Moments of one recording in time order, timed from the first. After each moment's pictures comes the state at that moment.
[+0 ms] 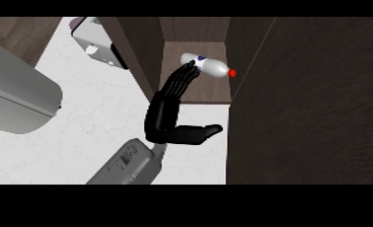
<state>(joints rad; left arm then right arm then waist) -0.42 0.05 -0.59 -1.24 0.59 0.34 -0.57 0.98 -0.12 0.23 -2.46 -0.10 0.40 -0.24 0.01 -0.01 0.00</state>
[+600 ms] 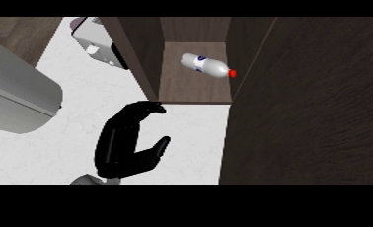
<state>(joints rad) -0.12 0.28 -0.57 -1.59 0.62 0.30 -0.50 1.00 -0.30 0.30 -2.49 -0.02 0.58 -0.29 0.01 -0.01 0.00</state>
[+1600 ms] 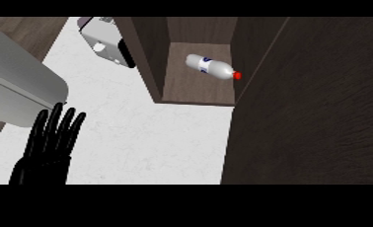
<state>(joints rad) 0.24 0.52 -0.37 -1.88 0.81 0.14 -0.52 0.89 -0.43 0.56 -2.50 0.03 0.59 -0.21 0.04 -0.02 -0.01</state>
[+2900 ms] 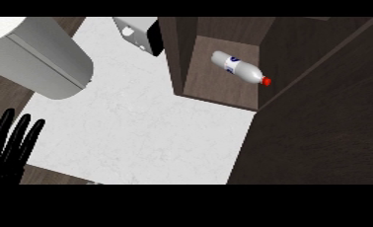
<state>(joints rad) 0.37 0.72 -0.20 -1.94 0.94 -0.13 -0.51 0.66 -0.41 0.63 -2.49 0.00 0.50 -0.04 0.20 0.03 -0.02</state>
